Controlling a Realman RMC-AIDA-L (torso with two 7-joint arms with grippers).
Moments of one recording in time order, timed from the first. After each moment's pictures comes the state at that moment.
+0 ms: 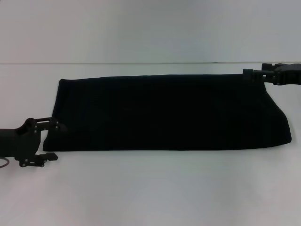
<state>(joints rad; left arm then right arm) -0.65 -2.00 0.16 0.67 2.65 1.48 -2.98 0.74 1.97 -0.42 -0.63 -2.24 -1.29 1.77</state>
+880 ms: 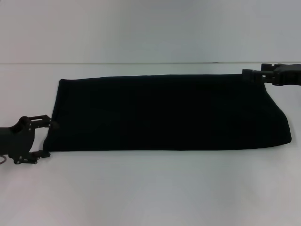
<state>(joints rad) -0.64 -2.00 0.16 0.66 2.66 1.40 -2.98 0.74 1.98 -0.41 -0.63 -2.23 -1.29 1.77</state>
